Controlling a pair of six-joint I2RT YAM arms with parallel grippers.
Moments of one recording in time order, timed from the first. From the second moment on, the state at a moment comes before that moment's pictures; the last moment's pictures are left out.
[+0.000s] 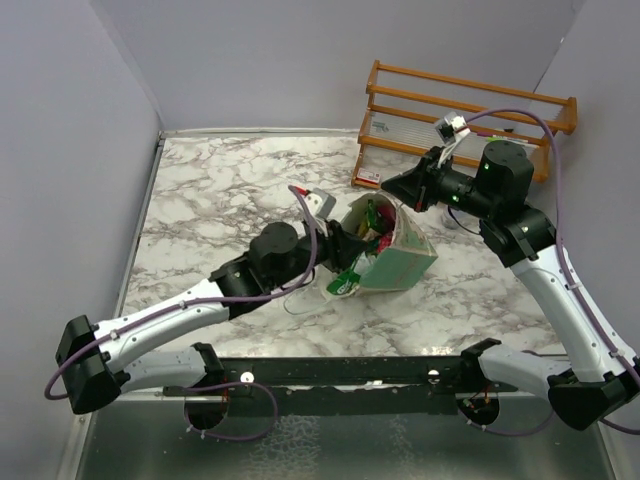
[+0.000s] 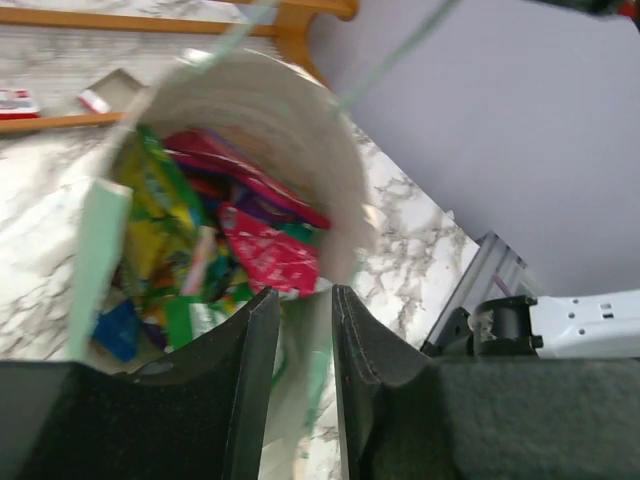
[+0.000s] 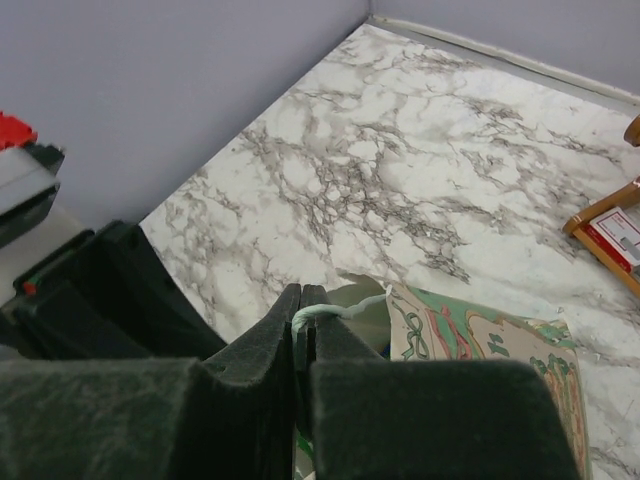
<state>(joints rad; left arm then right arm) -0.95 1.06 0.87 0.09 -0.02 -0.48 0.42 1.10 1.29 -0.35 -0.51 0.25</state>
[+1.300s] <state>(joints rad) -1.07 1.53 1.14 -0.07 -0.43 -0.42 0.42 1.06 1.29 -0.36 -0.51 0.25</state>
